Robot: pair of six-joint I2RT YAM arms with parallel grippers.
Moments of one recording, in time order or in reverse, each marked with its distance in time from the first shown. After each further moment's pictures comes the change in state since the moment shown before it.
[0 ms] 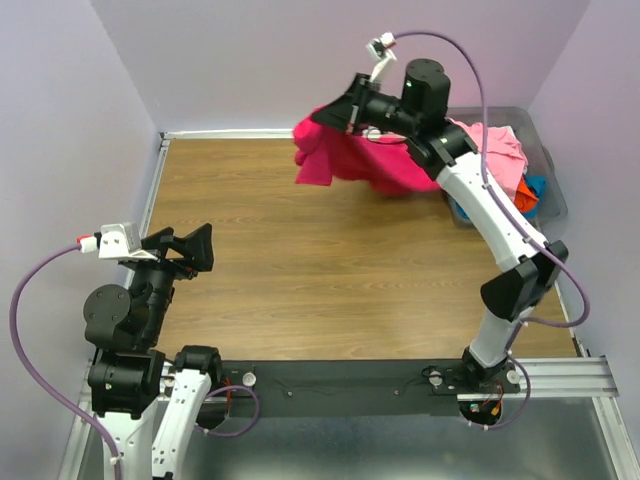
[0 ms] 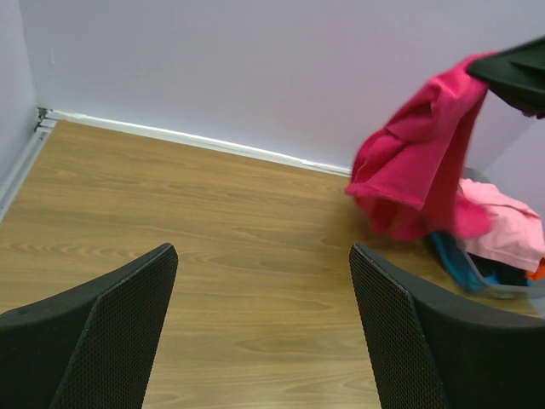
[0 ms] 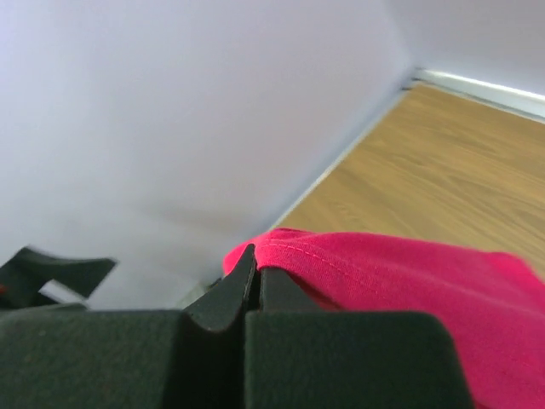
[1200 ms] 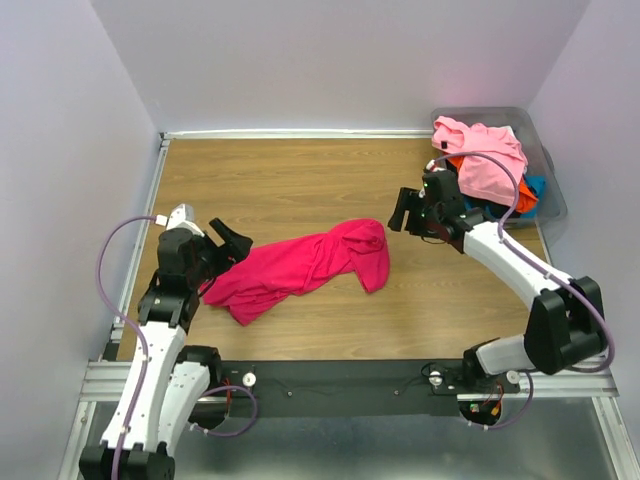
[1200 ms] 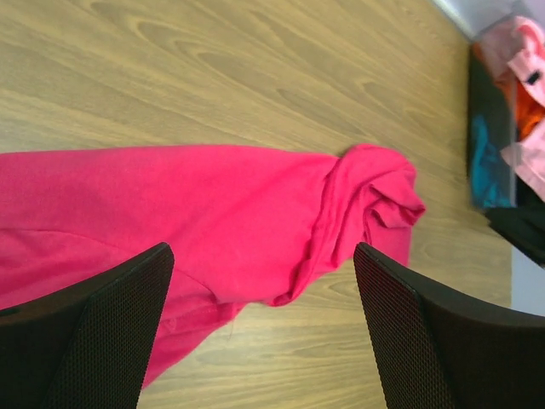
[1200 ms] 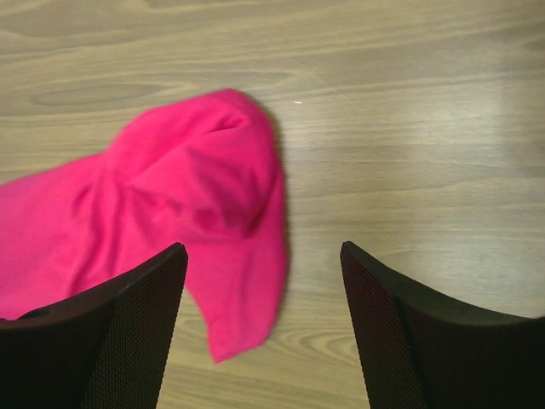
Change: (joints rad) left arm 0.000 0.294 -0.354 0.086 0.124 -0.307; right arm -0.141 -0.337 -0.954 -0.145 0.590 -0.138
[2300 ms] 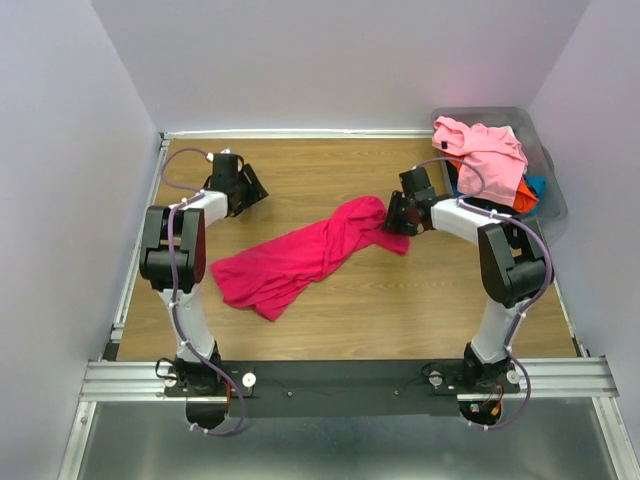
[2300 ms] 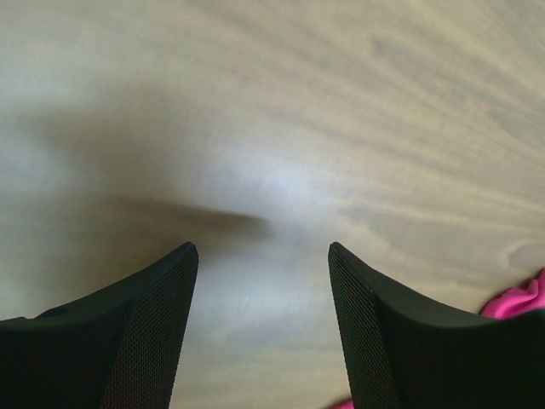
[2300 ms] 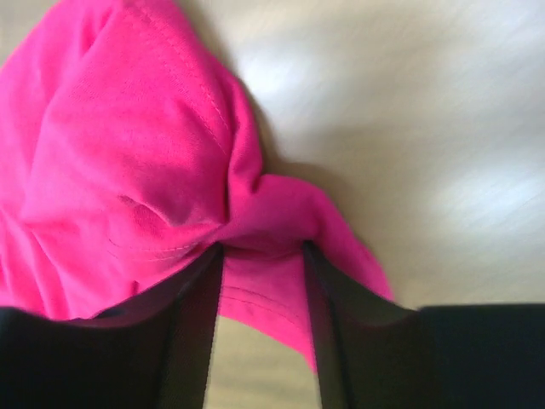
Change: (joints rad) left arm 0.009 1.311 0.583 0.449 -0.051 0.076; right arm -0.005 0.419 0.130 0.104 -0.028 0.103
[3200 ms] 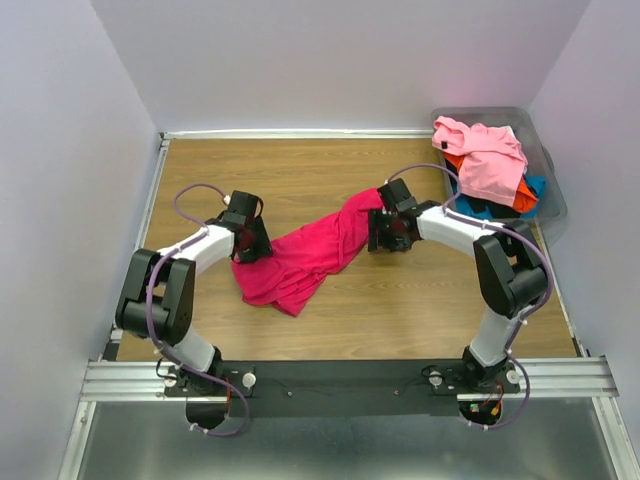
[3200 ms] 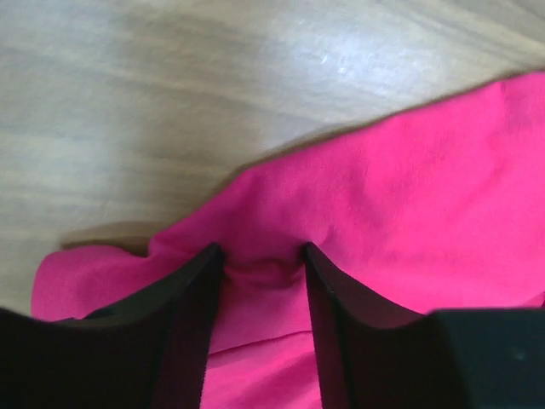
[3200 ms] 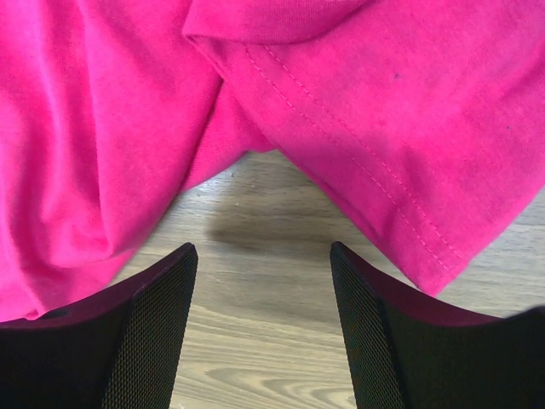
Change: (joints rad) left arm -0.188 -0.377 -0.344 -0.357 -0.085 0.011; right arm 0.128 -0.039 0.003 -0.149 0.030 -0.133
